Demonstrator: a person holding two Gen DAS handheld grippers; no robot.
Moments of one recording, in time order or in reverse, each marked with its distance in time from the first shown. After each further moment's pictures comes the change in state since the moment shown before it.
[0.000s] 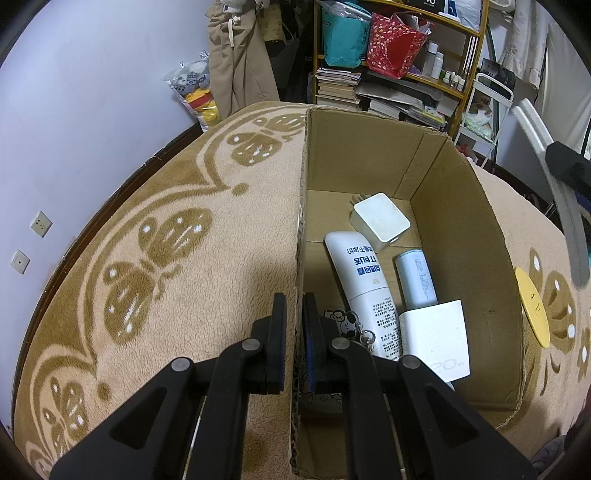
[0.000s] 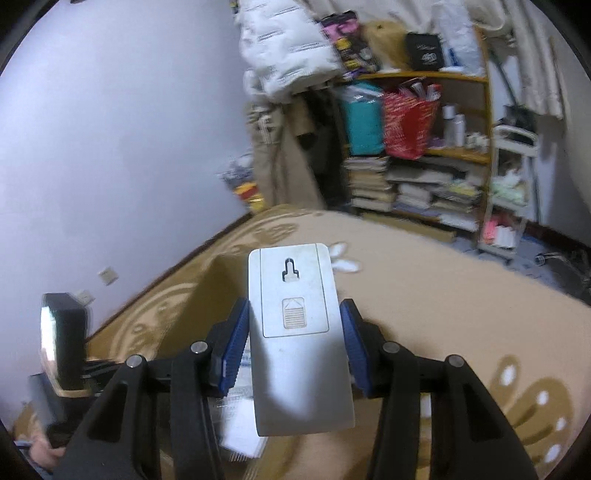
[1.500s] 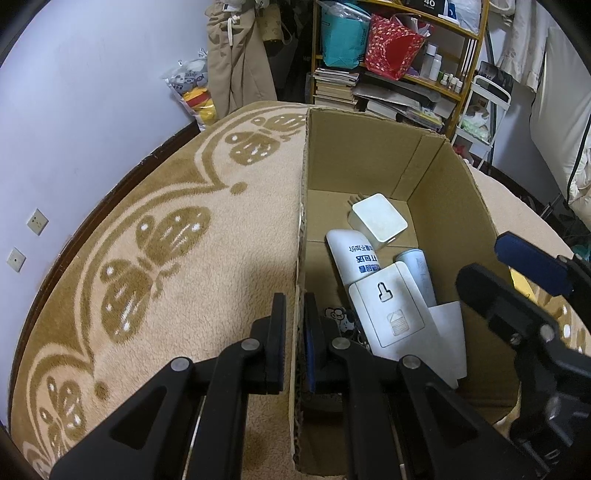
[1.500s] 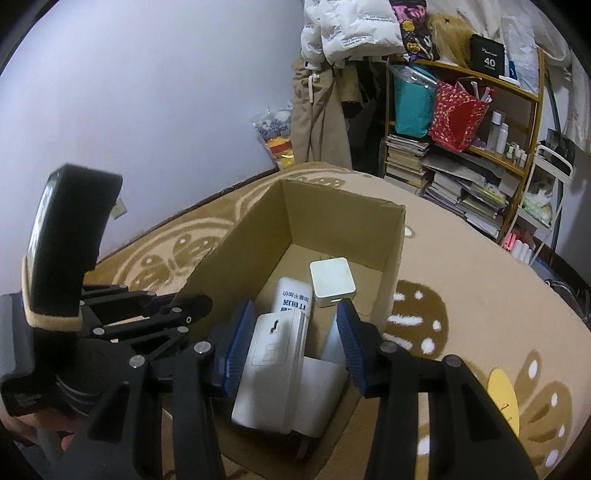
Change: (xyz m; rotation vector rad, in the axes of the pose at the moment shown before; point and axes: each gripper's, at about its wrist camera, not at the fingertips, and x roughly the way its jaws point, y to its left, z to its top) left arm -0.008 -0.004 -0.004 0.000 0.000 -0.015; right arm 0.026 0.055 -0.038 -0.192 0.113 -0.037
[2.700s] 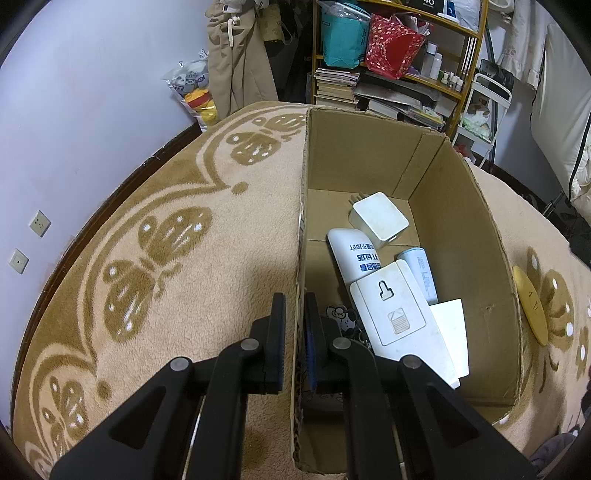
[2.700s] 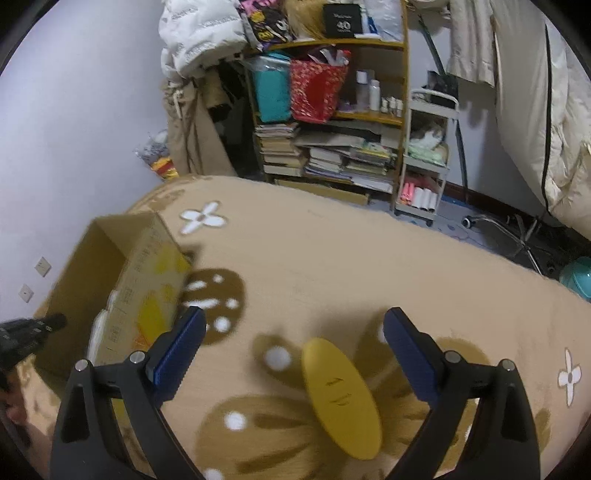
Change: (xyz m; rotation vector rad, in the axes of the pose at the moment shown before) left arm 0.001 0.002 -0.001 0.008 -0.002 0.006; right arm -0.046 -0.189 -0.040 0.289 0.034 -0.280
